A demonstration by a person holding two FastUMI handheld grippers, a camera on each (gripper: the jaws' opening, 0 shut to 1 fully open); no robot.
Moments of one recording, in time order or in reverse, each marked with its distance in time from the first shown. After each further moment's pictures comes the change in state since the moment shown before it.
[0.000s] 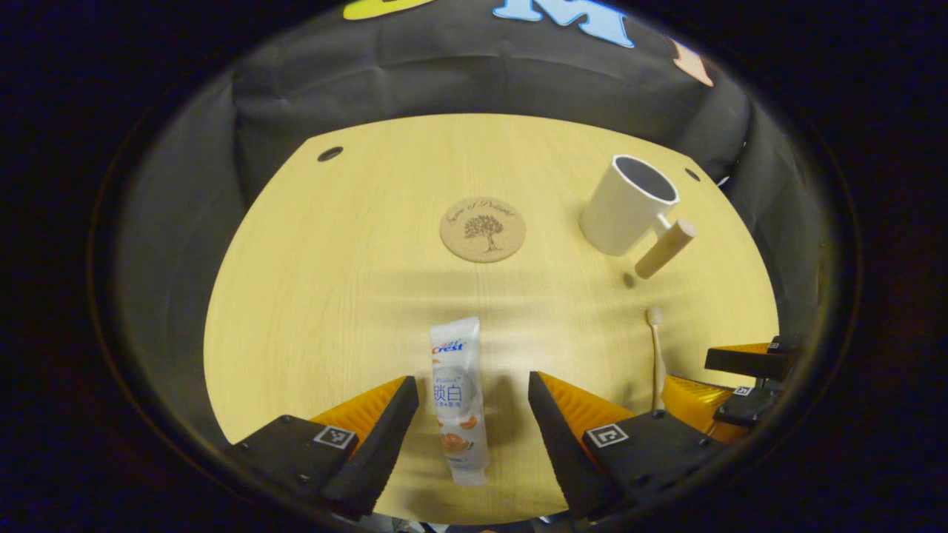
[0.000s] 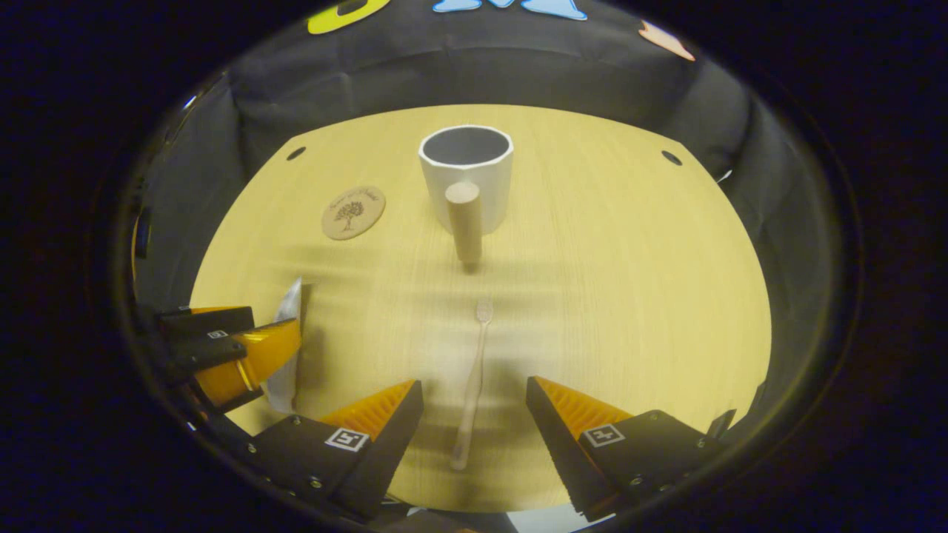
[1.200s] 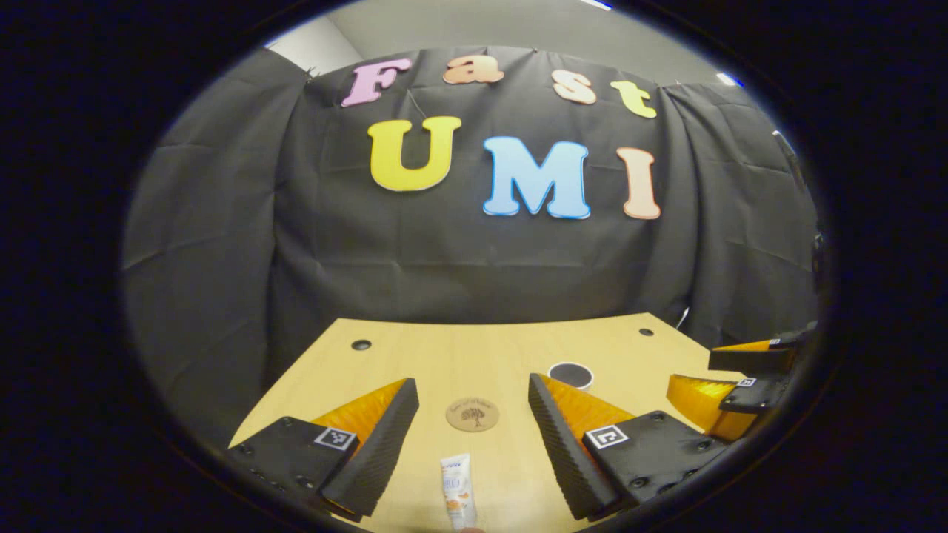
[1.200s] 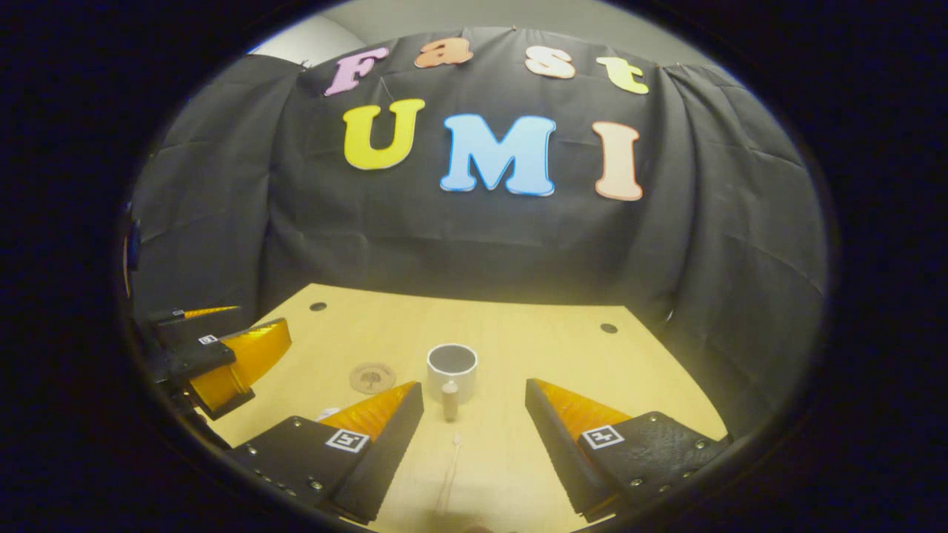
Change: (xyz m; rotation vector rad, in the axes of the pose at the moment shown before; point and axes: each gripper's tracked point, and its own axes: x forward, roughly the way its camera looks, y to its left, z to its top) left arm -0.191 -0.021 0.102 0.044 -0.820 -0.052; right arm -0.152 -0.005 0.087 -0.044 -0.730 -0.095
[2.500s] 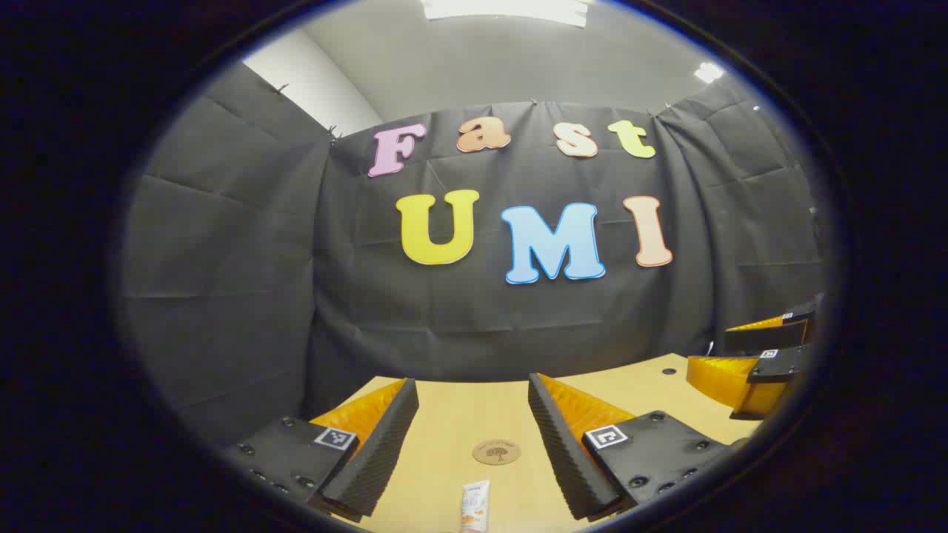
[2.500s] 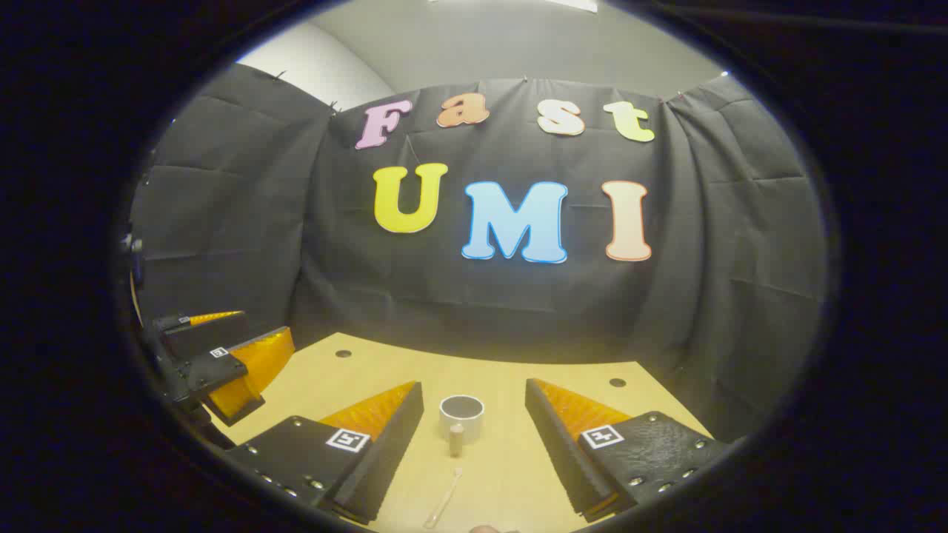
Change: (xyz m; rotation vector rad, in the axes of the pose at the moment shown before) left arm -0.092 -0.005 0.069 0.076 -0.333 0.140; right arm -0.063 -0.008 0.073 -0.029 -0.345 0.096
